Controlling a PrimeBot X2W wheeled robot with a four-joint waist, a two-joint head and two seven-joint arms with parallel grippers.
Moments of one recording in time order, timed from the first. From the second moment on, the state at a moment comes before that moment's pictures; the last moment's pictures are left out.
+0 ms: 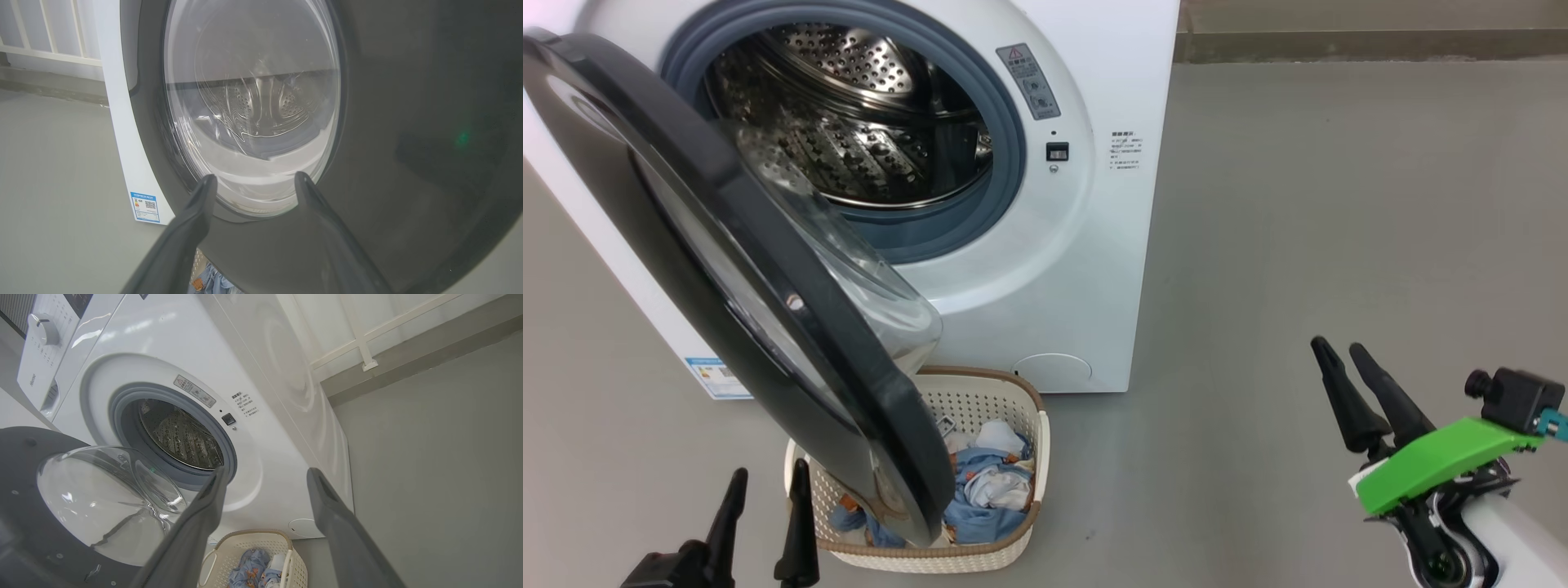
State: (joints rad) left arm -0.04 0.08 -0.02 0.32 -0.34 -0.13 -0.26; right arm -0.30 -0.41 0.50 0.35 1.18 0.13 -0.25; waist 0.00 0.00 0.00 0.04
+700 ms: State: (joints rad) left arm -0.04 0.07 -0.02 0.31 -0.33 -0.13 -0.26; right arm -0.08 -0.25 0.15 0.29 0.54 0.13 -0.25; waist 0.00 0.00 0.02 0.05
